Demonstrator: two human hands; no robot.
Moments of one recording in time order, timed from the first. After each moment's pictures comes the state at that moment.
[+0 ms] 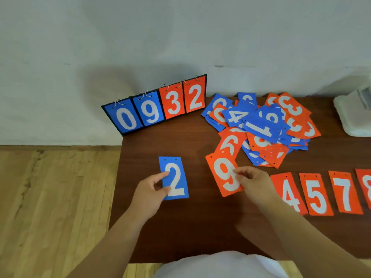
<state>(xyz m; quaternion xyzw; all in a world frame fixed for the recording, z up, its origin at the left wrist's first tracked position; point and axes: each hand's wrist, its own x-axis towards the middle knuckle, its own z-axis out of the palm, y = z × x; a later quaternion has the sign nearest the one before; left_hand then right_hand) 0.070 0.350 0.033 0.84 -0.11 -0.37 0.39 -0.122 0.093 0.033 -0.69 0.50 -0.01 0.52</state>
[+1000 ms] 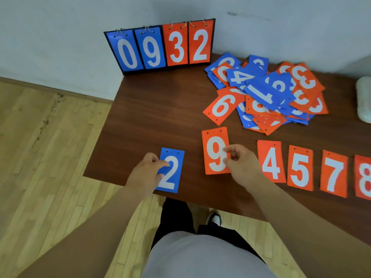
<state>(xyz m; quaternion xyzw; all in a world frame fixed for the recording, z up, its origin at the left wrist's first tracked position) -0.083 0.381 -0.024 0.91 -0.27 -0.30 0.11 -0.211 0.094 0.016 -0.78 0.39 0.09 0.49</state>
